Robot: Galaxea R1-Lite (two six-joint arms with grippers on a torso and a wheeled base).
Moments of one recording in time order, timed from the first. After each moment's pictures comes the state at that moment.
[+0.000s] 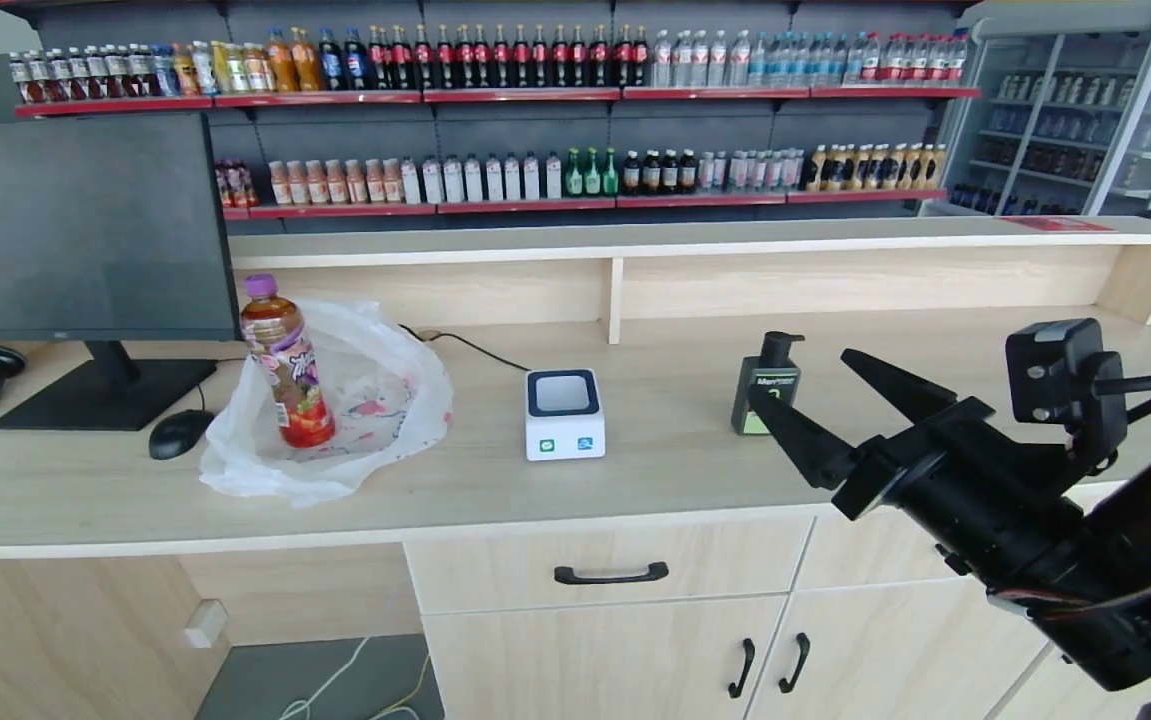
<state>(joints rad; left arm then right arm) 0.00 0.00 0.00 0.00 0.00 0.00 0.55 1.67 -0.33 -1.57 -0.04 0.00</state>
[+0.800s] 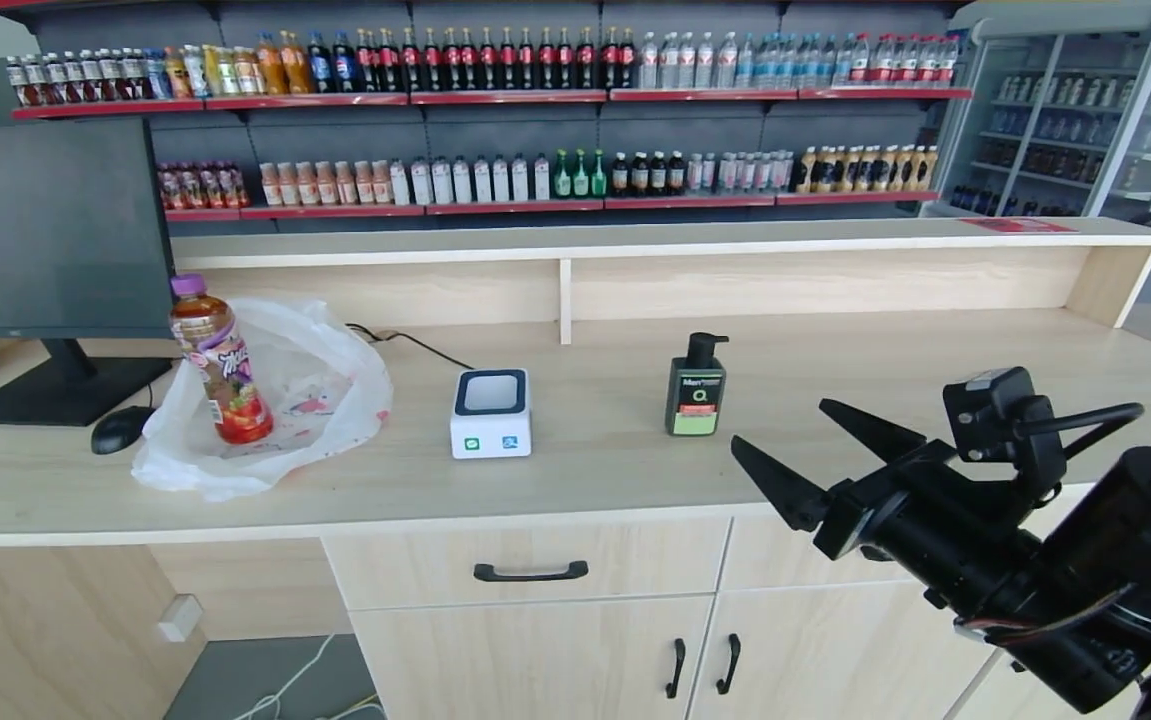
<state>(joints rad) 0.00 0.00 0.00 0.00 0.00 0.00 0.55 1.74 -0.28 -1.57 -0.04 0.02</state>
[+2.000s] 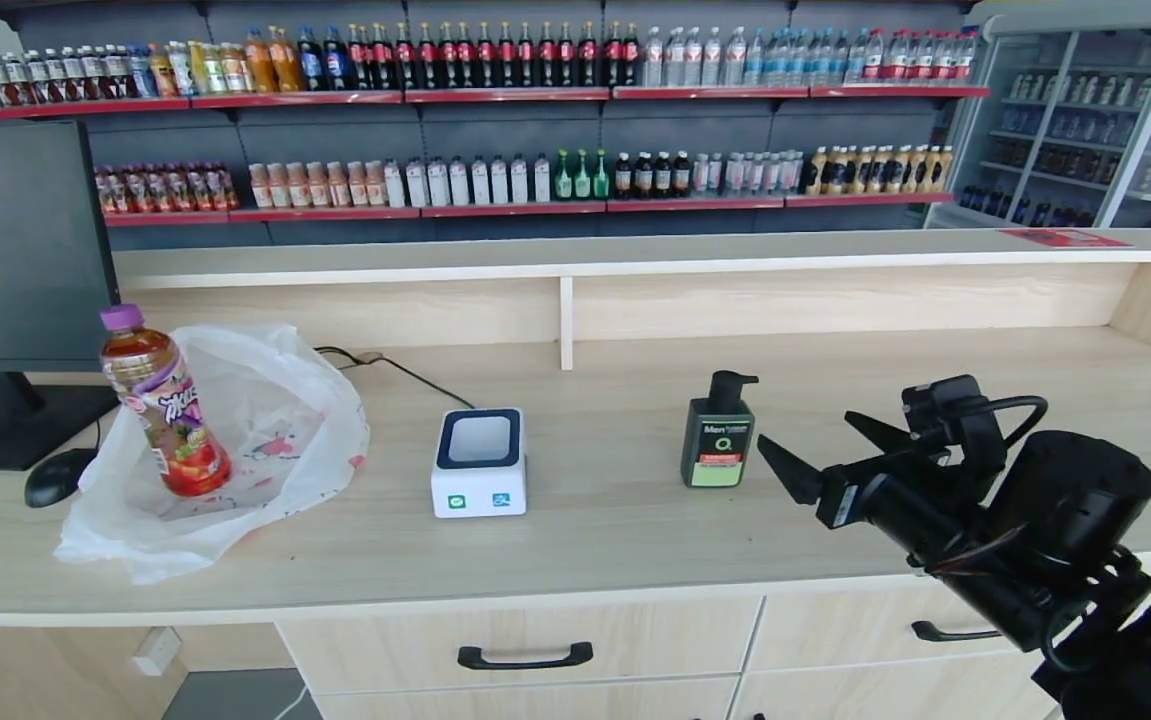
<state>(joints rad) 0.00 0.00 0.00 0.00 0.00 0.00 0.35 1.92 -0.35 -1.57 -0.04 -0.03</state>
